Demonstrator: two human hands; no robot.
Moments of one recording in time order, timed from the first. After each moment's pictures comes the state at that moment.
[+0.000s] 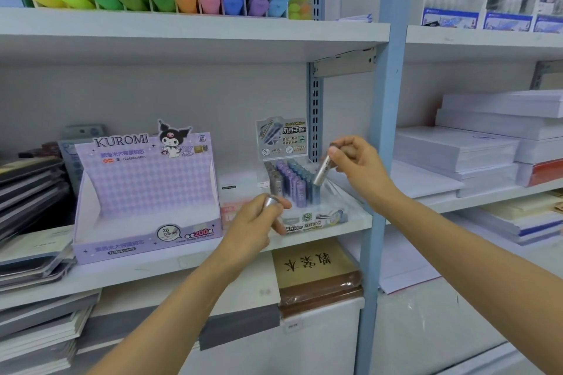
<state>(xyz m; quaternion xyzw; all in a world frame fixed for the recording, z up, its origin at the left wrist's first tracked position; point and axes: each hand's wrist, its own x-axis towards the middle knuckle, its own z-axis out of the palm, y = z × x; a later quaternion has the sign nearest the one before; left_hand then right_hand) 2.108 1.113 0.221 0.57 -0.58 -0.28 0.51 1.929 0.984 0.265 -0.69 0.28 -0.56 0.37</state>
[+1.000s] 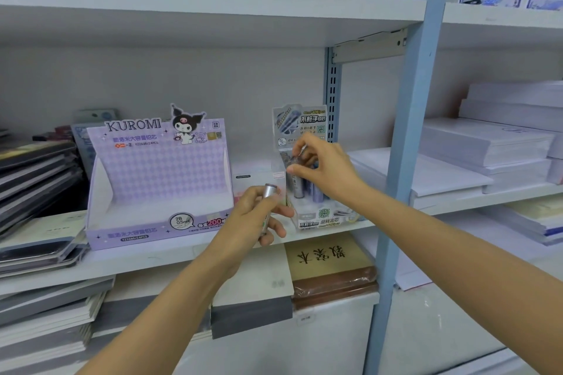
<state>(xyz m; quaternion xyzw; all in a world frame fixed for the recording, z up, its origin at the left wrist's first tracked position) 2.133 1.117 0.214 0.51 -0.52 -0.37 0.58 1.997 0.982 0.255 -0.85 0.28 -0.43 0.12</state>
